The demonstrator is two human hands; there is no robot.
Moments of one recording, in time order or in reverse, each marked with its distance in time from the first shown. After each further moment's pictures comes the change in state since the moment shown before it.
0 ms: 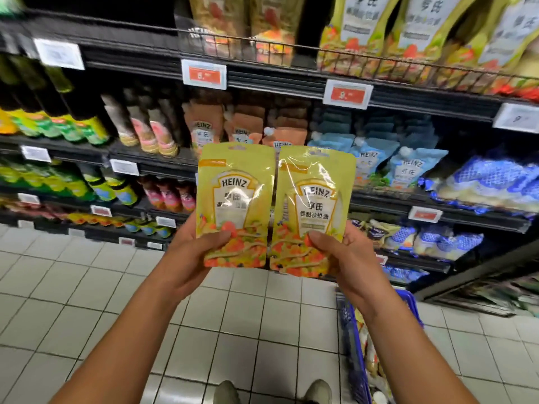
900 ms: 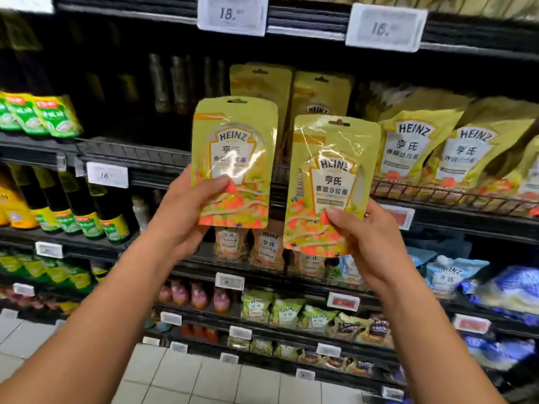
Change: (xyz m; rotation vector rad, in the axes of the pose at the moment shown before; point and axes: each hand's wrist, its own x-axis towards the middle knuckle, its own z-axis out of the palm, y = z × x) left_hand 0.154 0.211 -0.014 0.118 -0.008 0.344; right_hand 0.146 -0.144 0.109 -0.014 -0.015 -0.333
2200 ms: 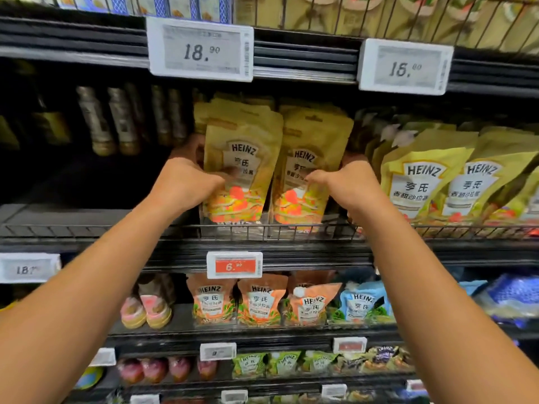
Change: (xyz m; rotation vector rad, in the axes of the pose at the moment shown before) left_hand 0.207 0.019 -0.001 0.798 -0.034 0.303; right_hand 0.174 -0.049 0.034 -0.703 0.361 -0.073
